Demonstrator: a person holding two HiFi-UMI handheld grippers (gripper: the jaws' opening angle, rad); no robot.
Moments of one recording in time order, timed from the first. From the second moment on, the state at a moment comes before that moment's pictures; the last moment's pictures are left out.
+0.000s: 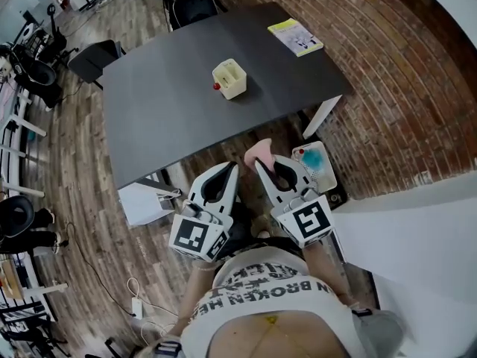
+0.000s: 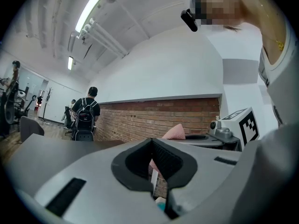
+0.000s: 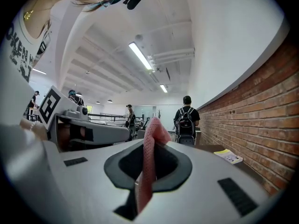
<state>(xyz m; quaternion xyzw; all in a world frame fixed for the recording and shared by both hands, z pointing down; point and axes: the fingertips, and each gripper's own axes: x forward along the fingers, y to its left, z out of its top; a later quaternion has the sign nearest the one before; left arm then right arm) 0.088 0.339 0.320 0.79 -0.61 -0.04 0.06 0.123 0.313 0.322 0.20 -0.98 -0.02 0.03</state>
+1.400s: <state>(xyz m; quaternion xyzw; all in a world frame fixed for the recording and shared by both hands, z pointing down) -0.063 0.066 0.330 0.80 -0.60 0.00 0.06 -0.042 0.037 0.335 0.18 -0.98 -0.02 0.06</state>
